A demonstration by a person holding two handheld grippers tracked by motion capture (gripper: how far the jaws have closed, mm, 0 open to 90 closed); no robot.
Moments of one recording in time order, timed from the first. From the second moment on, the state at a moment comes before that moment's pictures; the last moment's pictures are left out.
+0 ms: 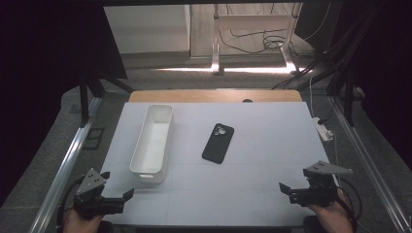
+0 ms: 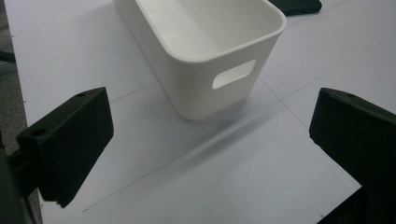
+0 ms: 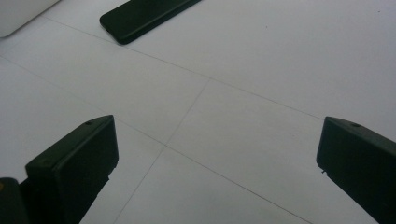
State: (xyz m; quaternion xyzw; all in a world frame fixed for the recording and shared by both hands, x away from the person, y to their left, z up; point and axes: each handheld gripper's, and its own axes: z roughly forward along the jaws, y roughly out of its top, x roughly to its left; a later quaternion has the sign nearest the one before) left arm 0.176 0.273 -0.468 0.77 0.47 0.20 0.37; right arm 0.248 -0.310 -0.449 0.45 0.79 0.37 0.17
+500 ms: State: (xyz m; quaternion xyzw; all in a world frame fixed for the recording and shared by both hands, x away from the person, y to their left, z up) left arm 0.173 0.274 -0.467 0.77 0.47 0.21 0.38; right arm 0.247 -0.308 -0.448 0.44 0.80 0.38 0.17
